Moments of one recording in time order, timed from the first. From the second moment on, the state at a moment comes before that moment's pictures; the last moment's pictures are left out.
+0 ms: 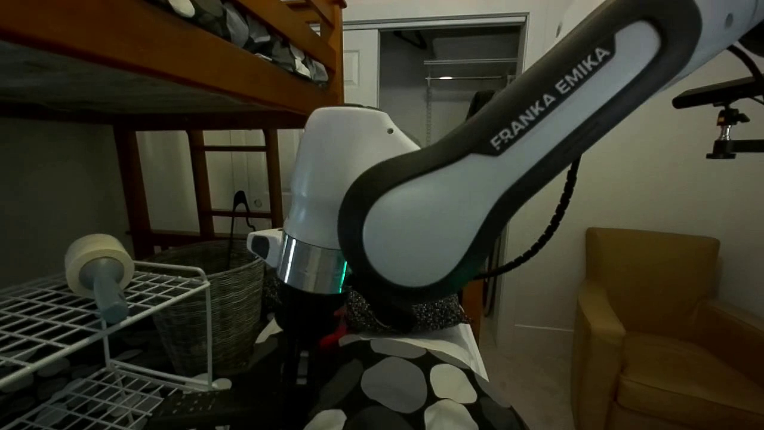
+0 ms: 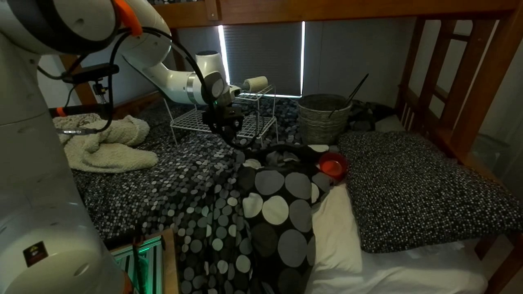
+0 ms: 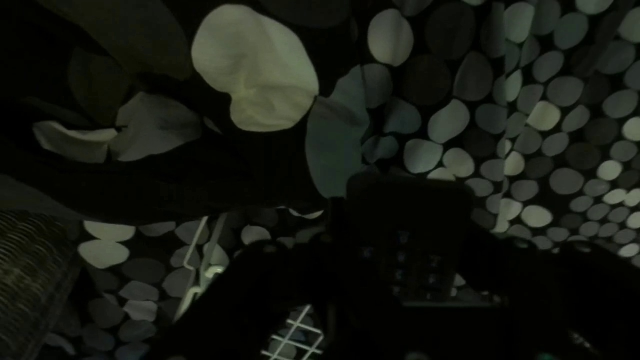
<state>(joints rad) 0.42 0.10 0.42 -2.20 -0.07 2.54 -0.37</state>
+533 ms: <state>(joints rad) 0.58 0.33 0.27 -2.01 -0.44 2.71 0.17</state>
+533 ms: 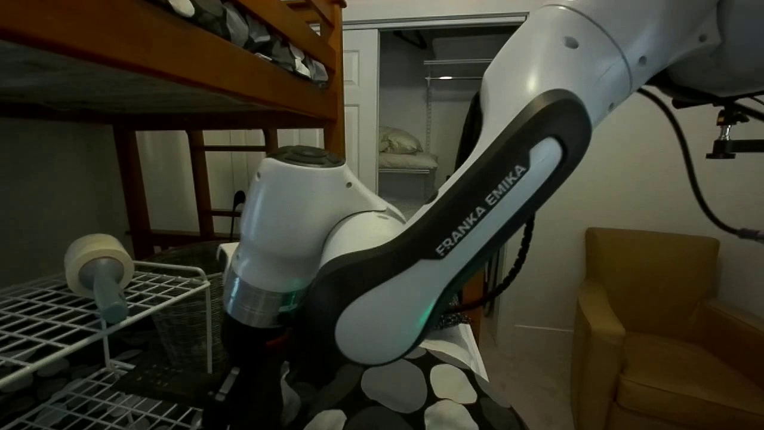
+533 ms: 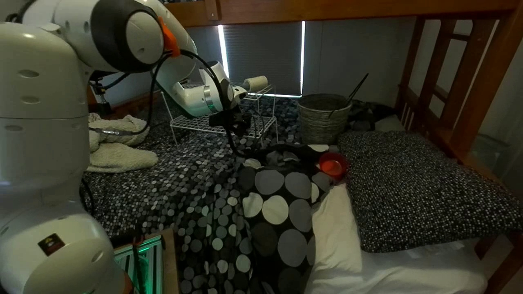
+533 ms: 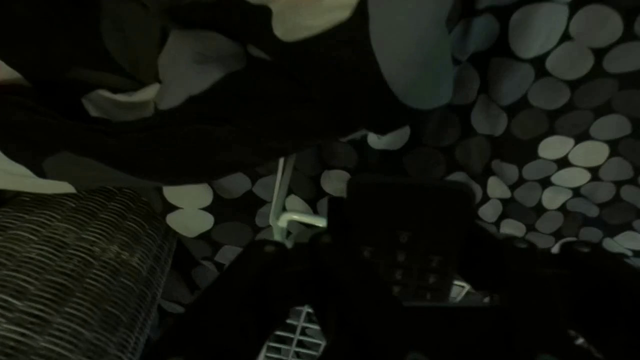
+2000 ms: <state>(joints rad) 0.74 0.45 0.21 -1.75 -0.36 2.49 0.00</state>
